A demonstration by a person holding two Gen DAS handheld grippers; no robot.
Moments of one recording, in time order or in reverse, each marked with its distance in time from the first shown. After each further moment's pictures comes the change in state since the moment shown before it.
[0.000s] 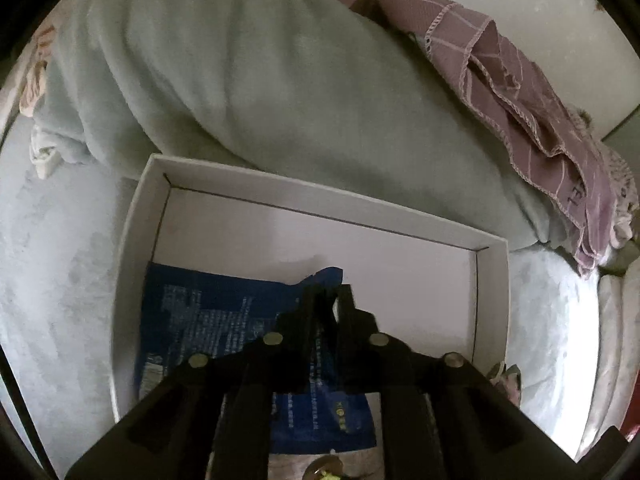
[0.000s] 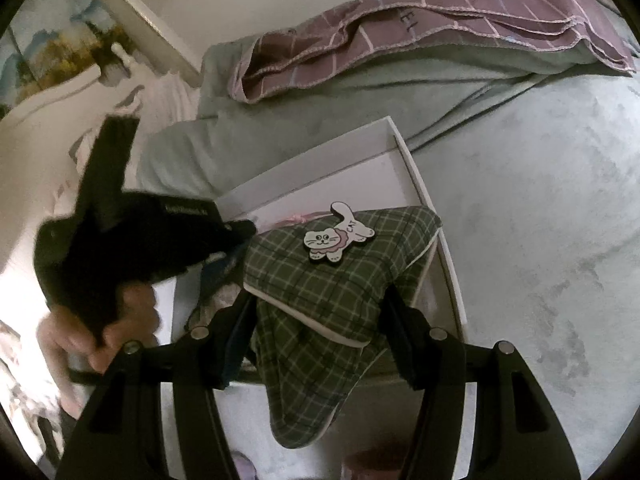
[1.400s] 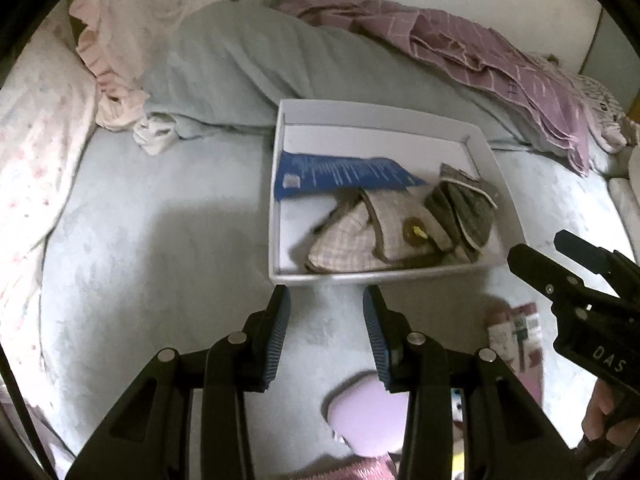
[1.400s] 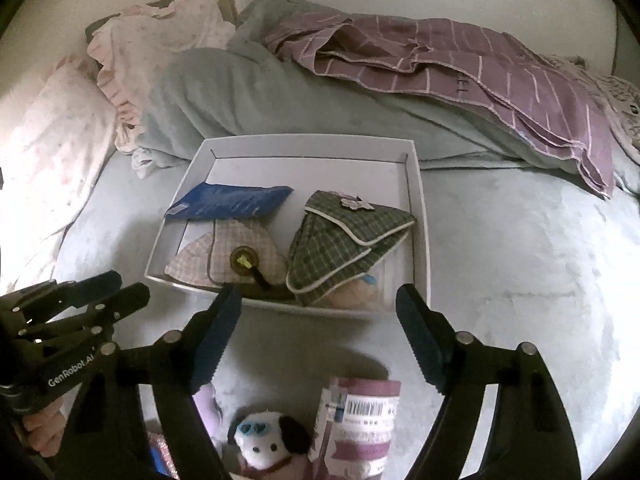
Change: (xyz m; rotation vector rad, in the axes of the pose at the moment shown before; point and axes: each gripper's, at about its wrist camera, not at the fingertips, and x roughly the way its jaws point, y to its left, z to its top) left arm -0.113 0.049 -0.129 0.238 -0.099 0.134; right arm -0.046 0.072 -0.027 -0.399 0.104 -0.265
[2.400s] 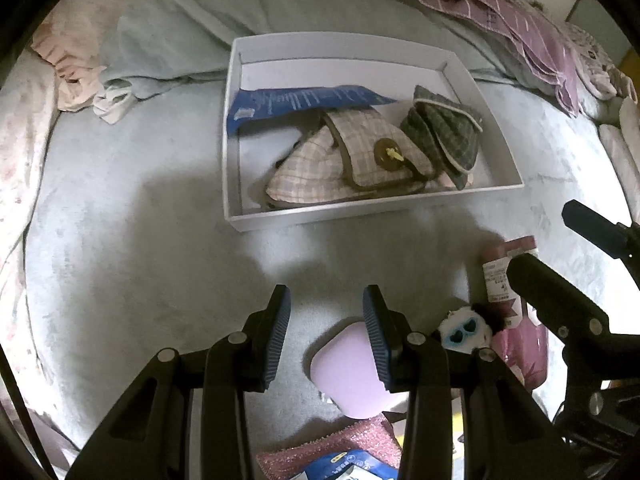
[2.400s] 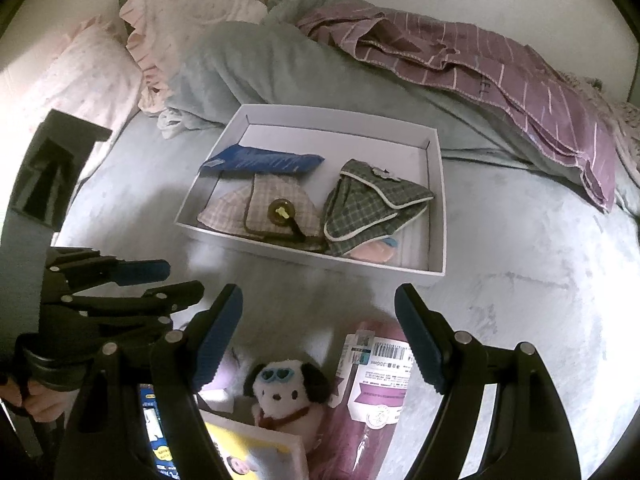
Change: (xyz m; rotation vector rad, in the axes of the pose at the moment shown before) left arm 0.023 -0.017 -0.012 0.096 0.204 -0.048; right arm -0.019 0.026 -0.023 -0.103 0.054 0.024
